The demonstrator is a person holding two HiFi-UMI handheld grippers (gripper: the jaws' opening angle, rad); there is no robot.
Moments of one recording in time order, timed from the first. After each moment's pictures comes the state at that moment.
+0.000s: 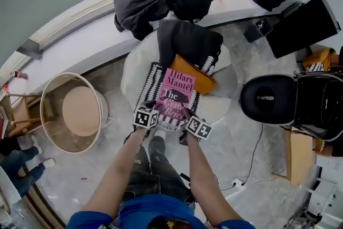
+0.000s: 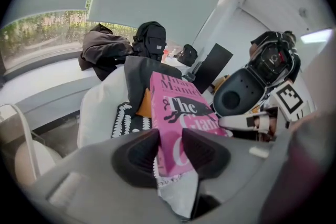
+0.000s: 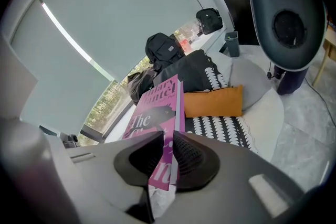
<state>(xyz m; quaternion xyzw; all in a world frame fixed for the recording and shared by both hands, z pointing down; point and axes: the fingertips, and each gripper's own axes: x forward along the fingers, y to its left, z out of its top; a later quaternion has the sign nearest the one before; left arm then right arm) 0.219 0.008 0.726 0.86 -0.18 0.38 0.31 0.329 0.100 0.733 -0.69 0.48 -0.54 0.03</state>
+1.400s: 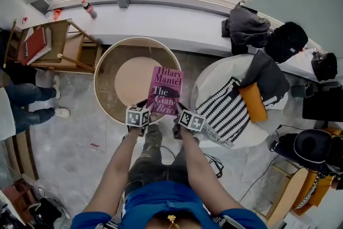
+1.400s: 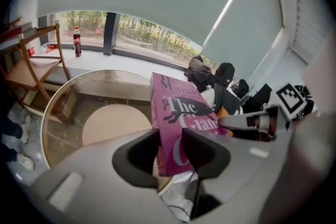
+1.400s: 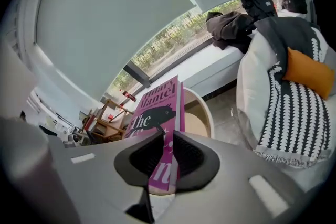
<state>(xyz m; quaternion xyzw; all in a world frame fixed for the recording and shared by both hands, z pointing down) -0.383 -0.093 0.709 0.75 -0.43 0.28 0.40 -0.240 -0.084 0.721 -0.51 0.67 -0.53 -0.12</state>
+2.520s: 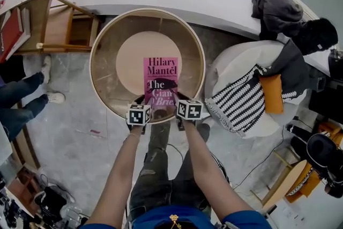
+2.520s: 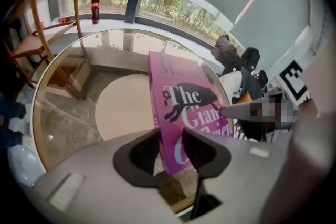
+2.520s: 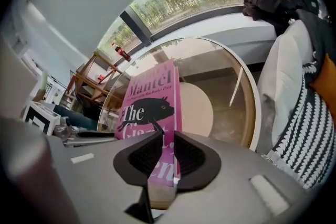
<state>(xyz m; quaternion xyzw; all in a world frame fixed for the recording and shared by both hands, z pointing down) -0.491 -0.092 0.894 0.68 -0.44 0.35 0.47 -0.352 -0.112 0.899 -0.43 0.67 -0.52 -0.30</state>
